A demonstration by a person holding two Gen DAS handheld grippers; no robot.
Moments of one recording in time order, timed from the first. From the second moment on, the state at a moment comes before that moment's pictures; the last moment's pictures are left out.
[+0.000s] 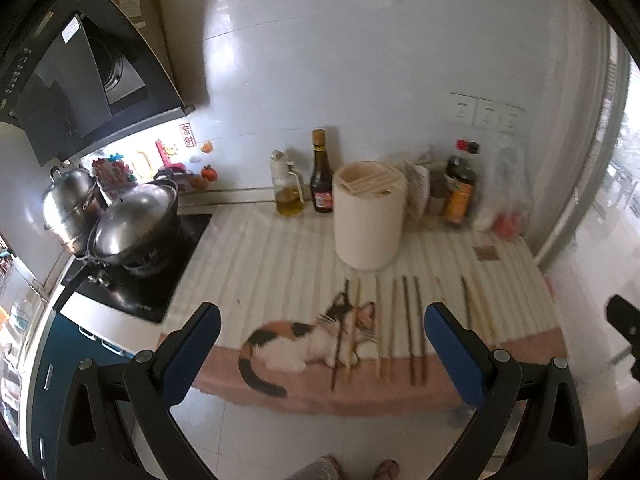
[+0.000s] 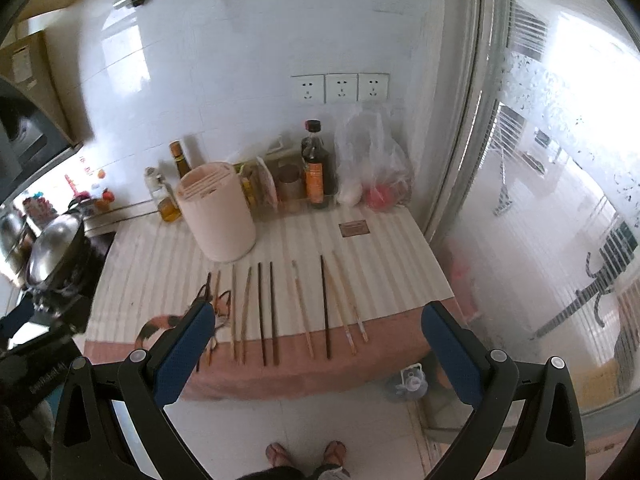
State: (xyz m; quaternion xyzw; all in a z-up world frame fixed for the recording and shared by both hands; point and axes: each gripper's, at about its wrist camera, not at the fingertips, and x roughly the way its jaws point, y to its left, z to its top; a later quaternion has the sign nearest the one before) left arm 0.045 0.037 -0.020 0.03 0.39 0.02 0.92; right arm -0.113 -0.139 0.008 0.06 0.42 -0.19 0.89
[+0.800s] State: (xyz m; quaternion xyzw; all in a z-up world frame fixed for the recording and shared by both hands) left arm 0.233 0.022 -0.295 0.06 0.64 0.05 0.76; right arm 0.089 -0.222 -0.290 0.09 0.63 -0.12 0.76
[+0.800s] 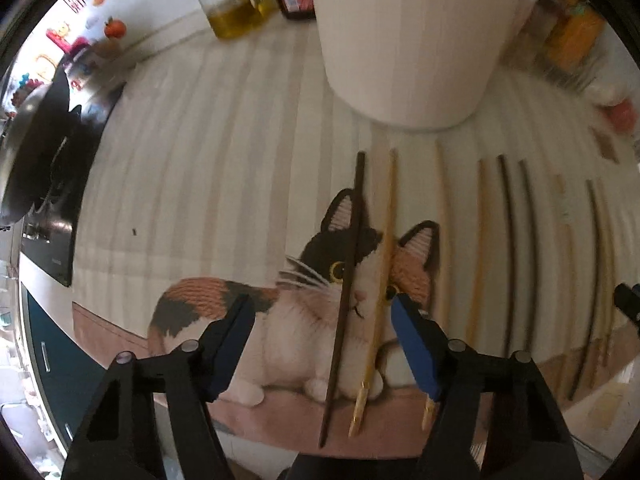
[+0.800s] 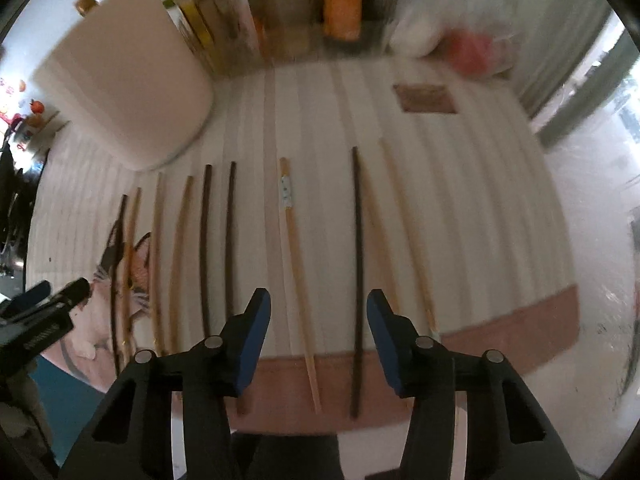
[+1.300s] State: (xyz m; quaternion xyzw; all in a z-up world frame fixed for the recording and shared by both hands) left arm 0.253 0.032 -0.331 0.03 0.67 0.06 0.74; right arm 0.173 -0.212 -0.361 0.02 0.70 -0.08 0.71
